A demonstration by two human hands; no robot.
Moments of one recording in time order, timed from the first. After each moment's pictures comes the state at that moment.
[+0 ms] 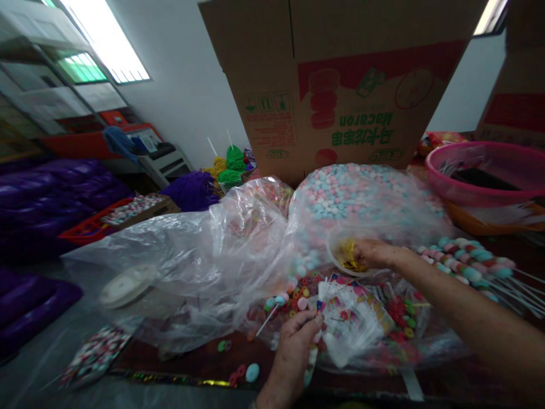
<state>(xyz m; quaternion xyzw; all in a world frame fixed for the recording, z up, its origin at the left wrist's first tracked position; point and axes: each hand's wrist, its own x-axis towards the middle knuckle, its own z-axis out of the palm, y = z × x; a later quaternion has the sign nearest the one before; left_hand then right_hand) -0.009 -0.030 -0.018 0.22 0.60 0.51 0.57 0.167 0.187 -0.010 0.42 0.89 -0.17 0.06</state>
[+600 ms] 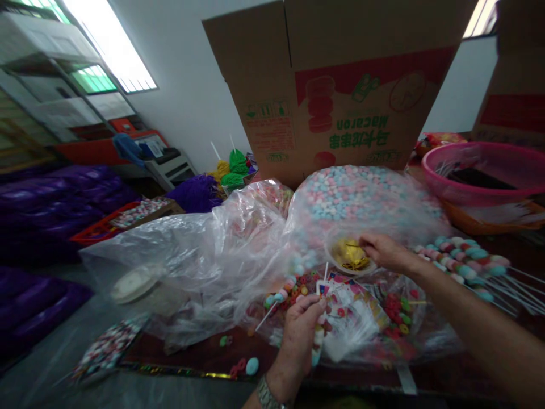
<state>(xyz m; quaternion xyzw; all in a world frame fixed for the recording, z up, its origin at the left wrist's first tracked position) 0.006 -0.015 0.000 0.22 0.60 0.53 0.56 0.188 0.142 0.026 0.45 0.83 -0.30 -0.17</state>
